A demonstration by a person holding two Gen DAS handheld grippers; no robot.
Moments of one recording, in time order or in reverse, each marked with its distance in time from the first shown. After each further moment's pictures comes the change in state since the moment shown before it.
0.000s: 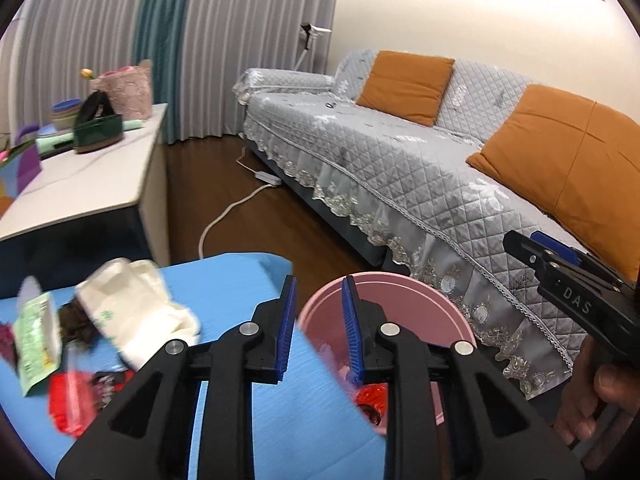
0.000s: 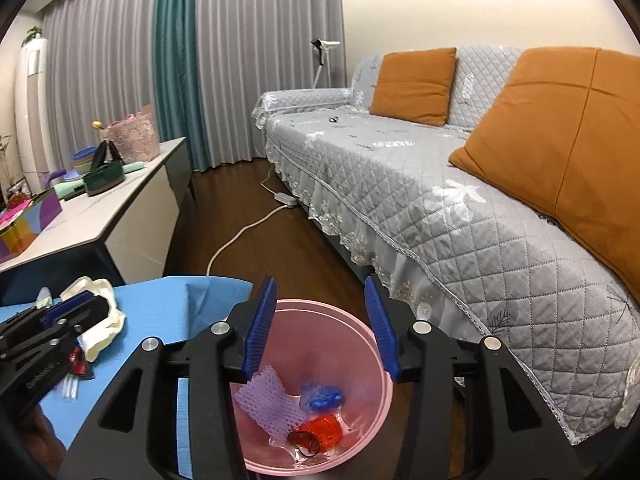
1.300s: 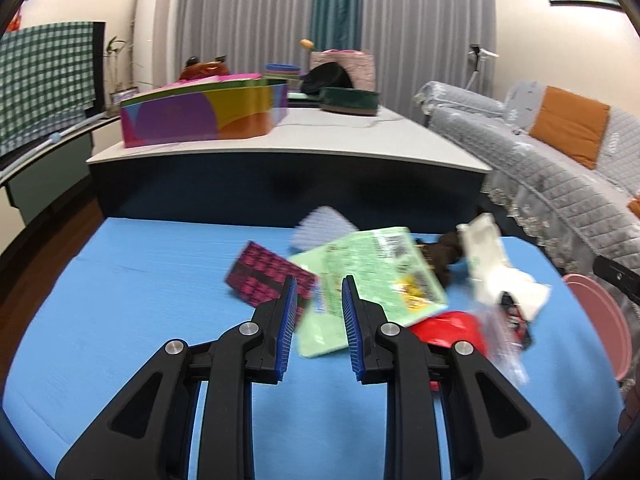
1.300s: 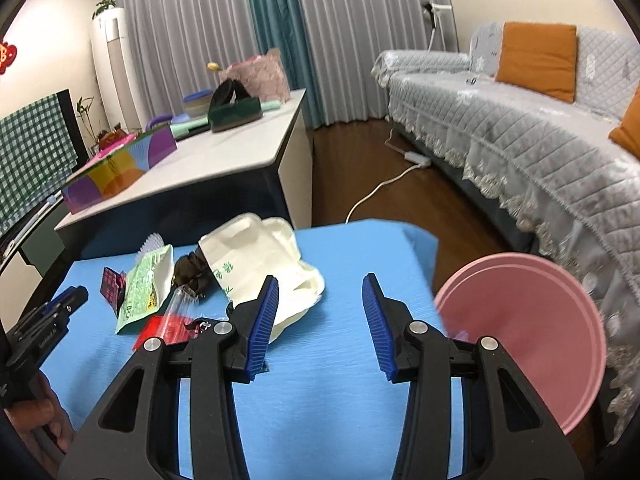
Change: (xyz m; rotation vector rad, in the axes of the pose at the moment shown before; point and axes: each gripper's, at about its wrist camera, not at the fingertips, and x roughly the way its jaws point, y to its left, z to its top) left arm -0.095 0.247 -0.078 -0.220 -0.036 0.519; right arm 0.038 0.196 -0.053 -0.071 0.156 0.368
